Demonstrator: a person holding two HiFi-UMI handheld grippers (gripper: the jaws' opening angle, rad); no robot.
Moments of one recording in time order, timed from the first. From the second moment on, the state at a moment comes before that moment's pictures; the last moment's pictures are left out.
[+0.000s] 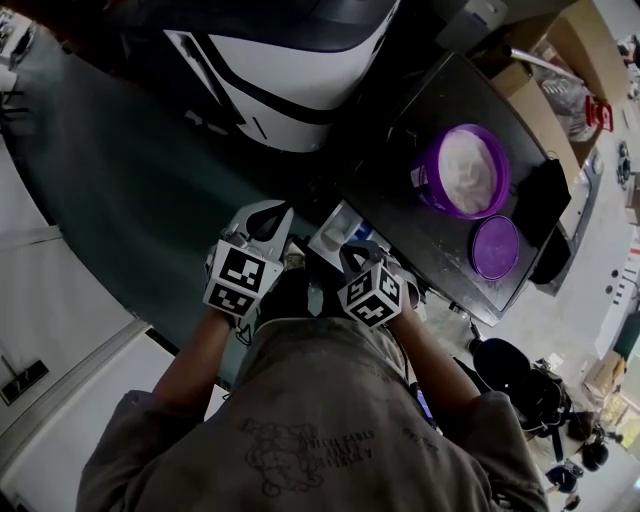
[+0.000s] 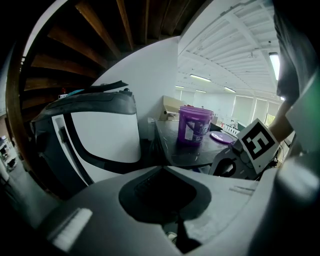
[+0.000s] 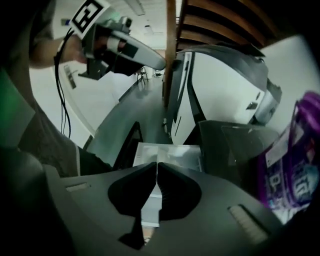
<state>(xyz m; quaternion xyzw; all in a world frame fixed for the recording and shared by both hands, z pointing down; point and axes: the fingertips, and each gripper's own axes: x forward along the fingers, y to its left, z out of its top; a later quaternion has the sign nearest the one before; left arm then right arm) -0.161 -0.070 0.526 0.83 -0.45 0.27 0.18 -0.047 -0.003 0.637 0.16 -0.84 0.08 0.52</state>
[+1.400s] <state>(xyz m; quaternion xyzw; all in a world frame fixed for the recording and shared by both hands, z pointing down) -0.161 -0.039 0.513 0.85 -0.43 0.26 0.14 -0.048 0.007 0.628 0.22 -0.81 0.00 0.54</state>
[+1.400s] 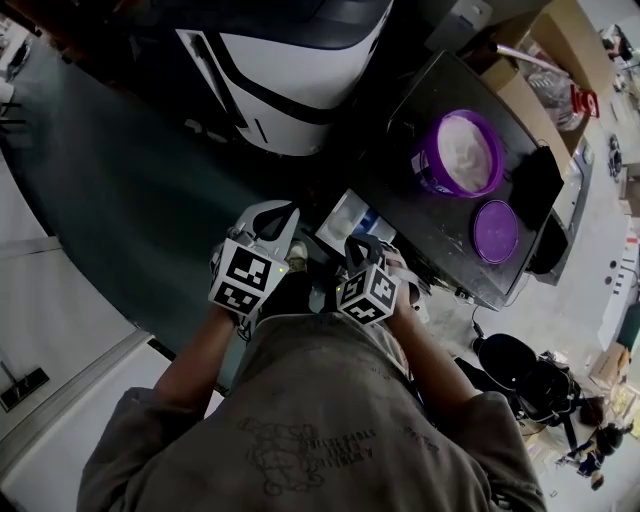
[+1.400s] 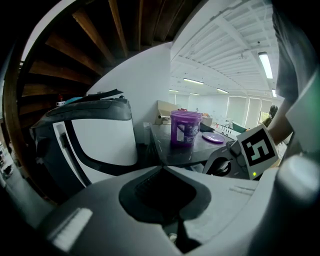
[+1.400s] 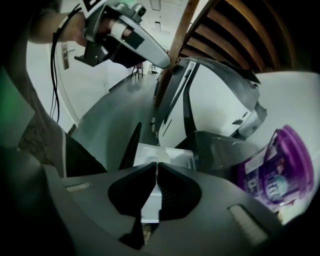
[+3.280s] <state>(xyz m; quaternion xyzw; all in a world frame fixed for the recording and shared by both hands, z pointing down) -0.140 -0.075 0.467 0.86 -0.43 0.25 0.10 -0.026 -0.052 0.510 0.30 -0.87 0.26 0.29</state>
